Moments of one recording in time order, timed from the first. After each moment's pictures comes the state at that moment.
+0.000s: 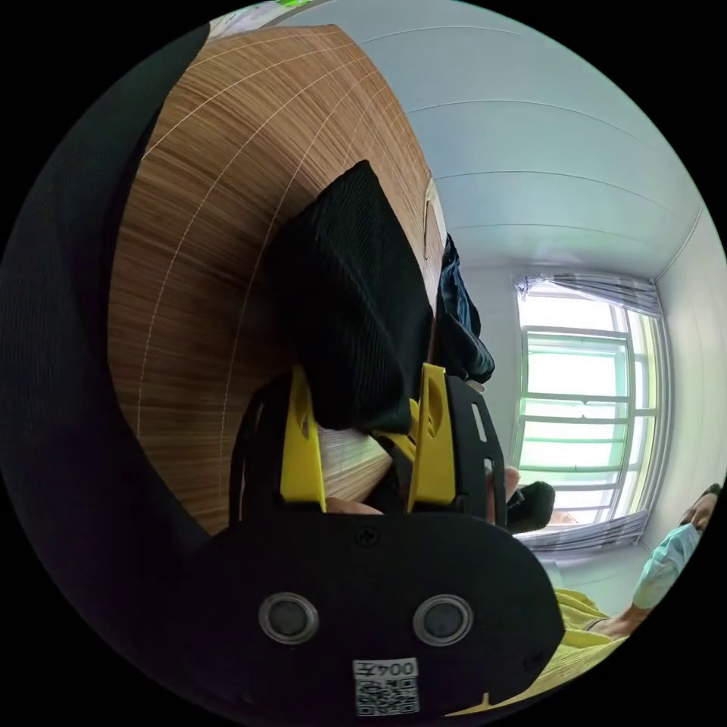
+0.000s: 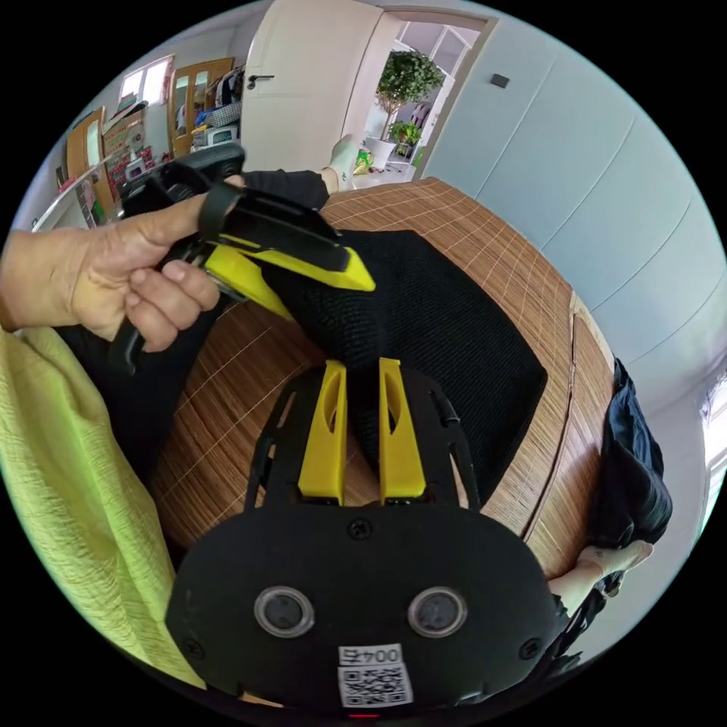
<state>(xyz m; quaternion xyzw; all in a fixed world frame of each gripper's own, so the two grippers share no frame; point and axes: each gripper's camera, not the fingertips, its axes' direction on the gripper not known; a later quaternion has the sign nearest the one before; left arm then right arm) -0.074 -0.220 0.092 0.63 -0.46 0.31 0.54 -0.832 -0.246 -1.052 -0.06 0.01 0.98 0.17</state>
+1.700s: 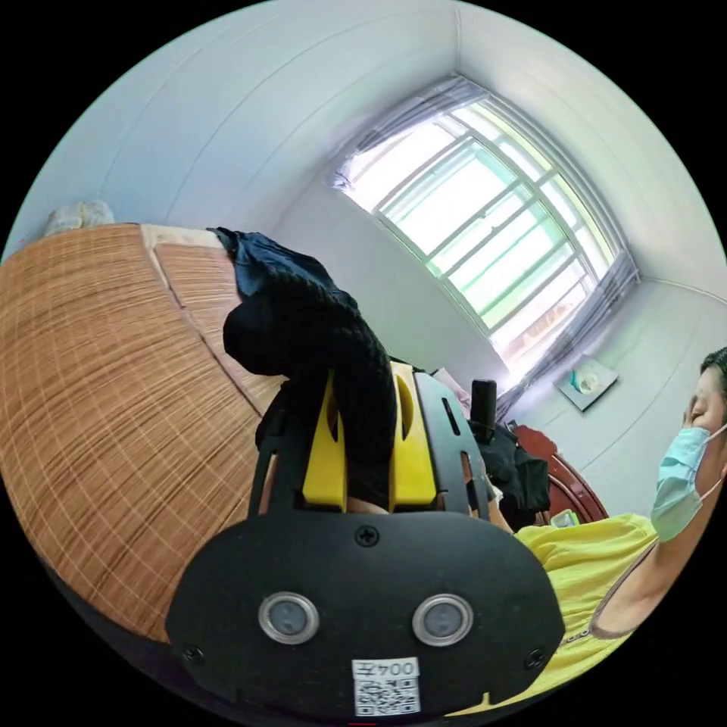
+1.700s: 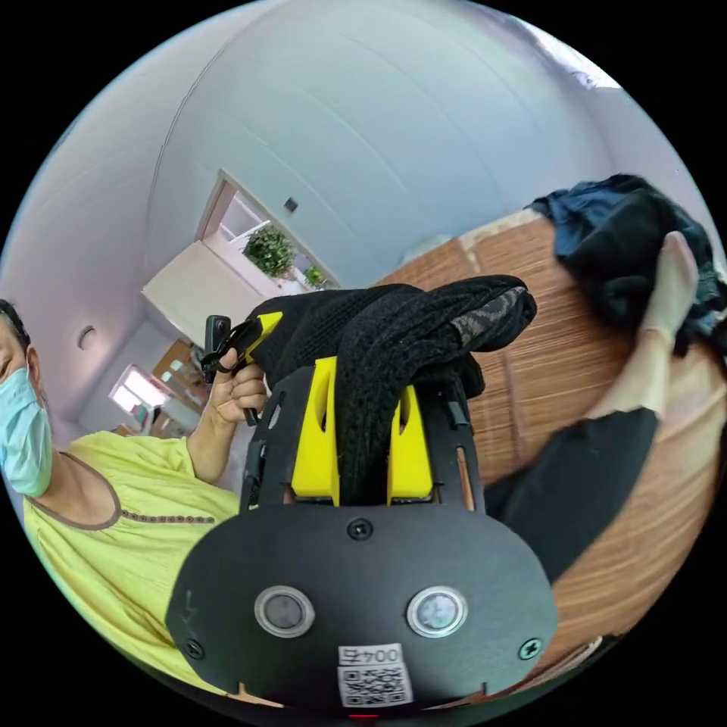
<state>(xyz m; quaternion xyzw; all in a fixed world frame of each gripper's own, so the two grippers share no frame) 0.000 -0.500 0.333 0.30 -0.67 0.50 0.45 -1.244 -0.745 -0.999 0.20 0.22 0.92 -0.24</state>
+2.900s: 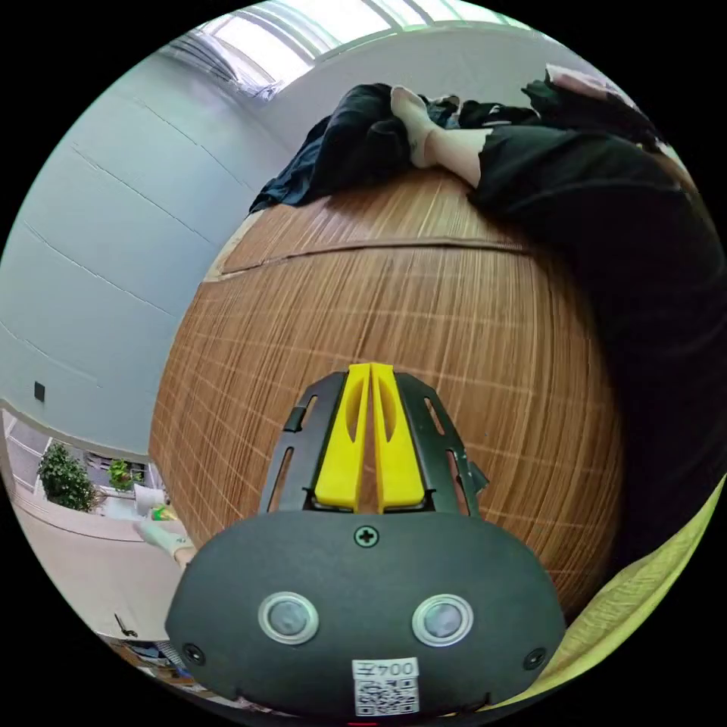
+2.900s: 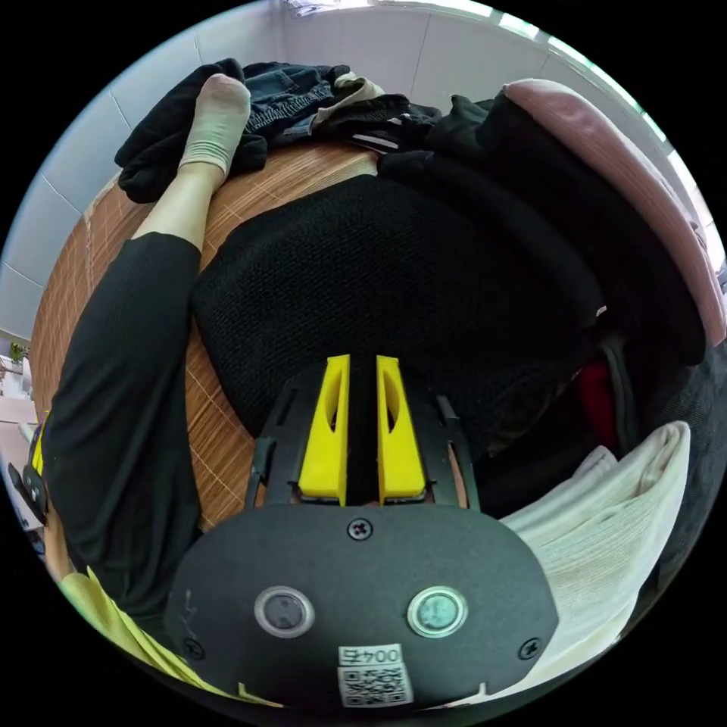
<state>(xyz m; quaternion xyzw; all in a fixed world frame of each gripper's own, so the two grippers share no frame) -0.413 -0.781 0.199 0.14 -0.96 0.25 -0.03 -1.345 -1.039 -0.994 -0.22 -0.12 0.80 -0.55</state>
